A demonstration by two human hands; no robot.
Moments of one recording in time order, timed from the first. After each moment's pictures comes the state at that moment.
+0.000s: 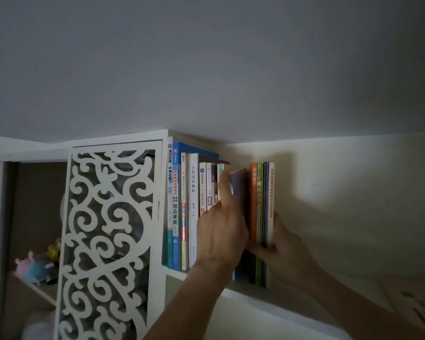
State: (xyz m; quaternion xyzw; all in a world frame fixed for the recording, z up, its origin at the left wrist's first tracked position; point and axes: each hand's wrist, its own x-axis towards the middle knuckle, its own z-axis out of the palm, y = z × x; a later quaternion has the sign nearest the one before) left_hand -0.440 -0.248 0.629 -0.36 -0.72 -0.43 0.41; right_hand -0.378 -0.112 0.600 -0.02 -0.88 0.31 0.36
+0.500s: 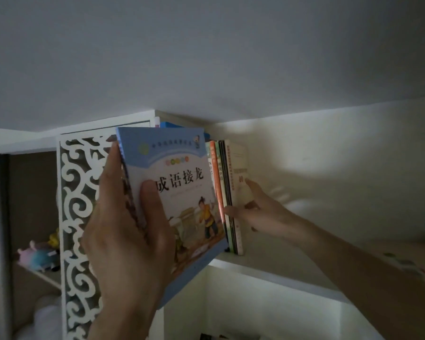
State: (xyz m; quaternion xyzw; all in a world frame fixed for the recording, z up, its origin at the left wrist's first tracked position) left_hand -0.380 -0.362 0.603 -0.26 -0.57 -0.52 0.59; right_hand -0.384 -0.119 0.629 -0.08 -0.90 0.39 0.20
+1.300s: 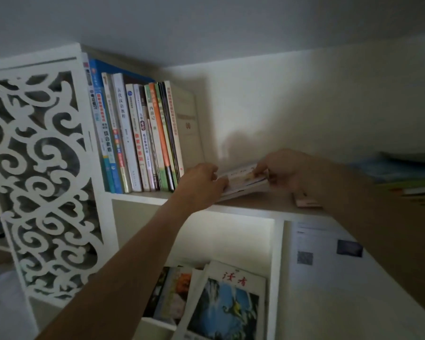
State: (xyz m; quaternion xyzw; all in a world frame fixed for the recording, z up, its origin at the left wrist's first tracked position) left_hand -0.386 -0.210 0.582 -0.44 -0.82 -0.33 0.10; right_hand -0.265 -0.073 0.624 -0.33 -0.75 0.52 0.24
